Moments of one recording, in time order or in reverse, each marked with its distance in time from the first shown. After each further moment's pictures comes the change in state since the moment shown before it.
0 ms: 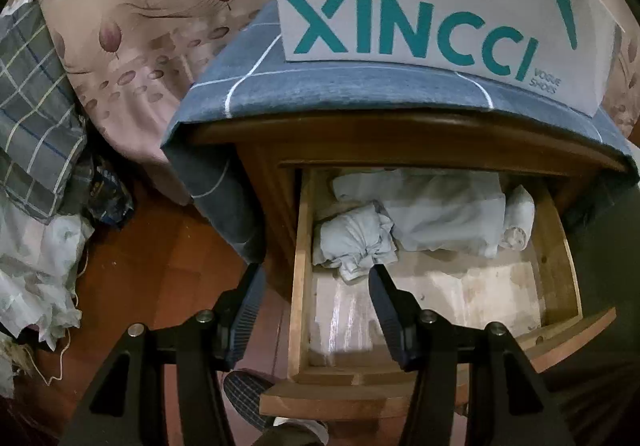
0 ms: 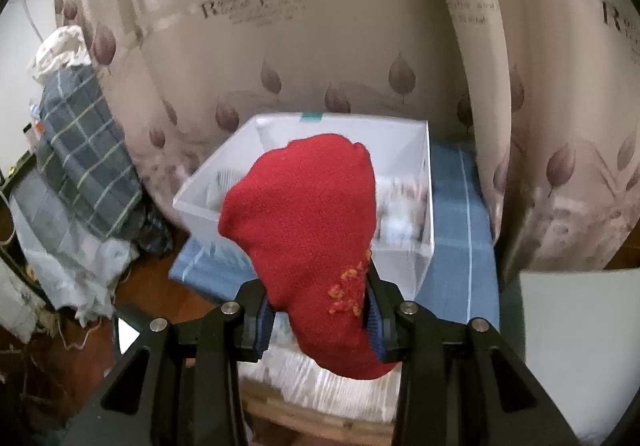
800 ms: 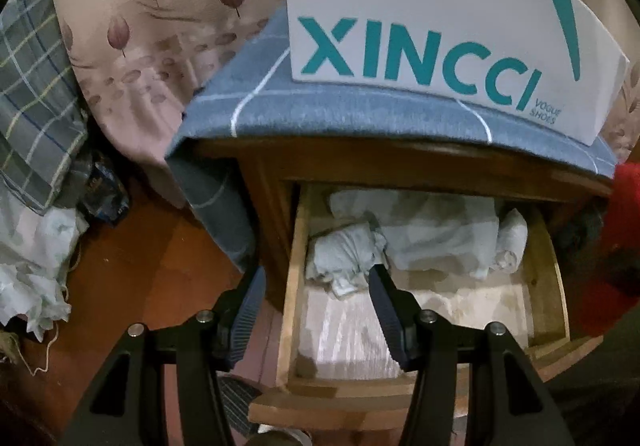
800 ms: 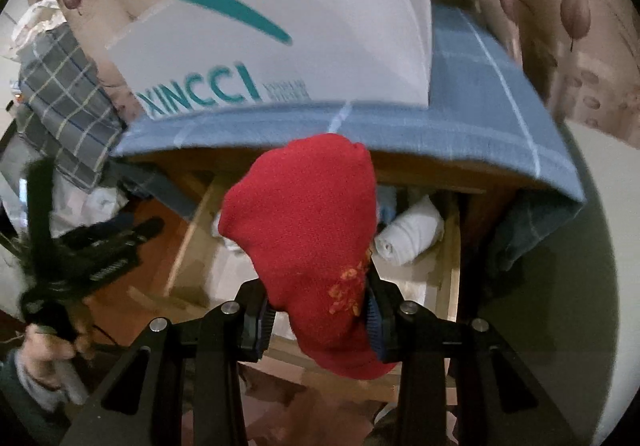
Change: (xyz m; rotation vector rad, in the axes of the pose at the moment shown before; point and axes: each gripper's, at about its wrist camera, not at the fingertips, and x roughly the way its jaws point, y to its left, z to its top) left arm -0.005 0.000 0.006 -0.047 -0.051 -0.012; right arm 0.078 -0.036 -0.158 0.065 0.196 0.043
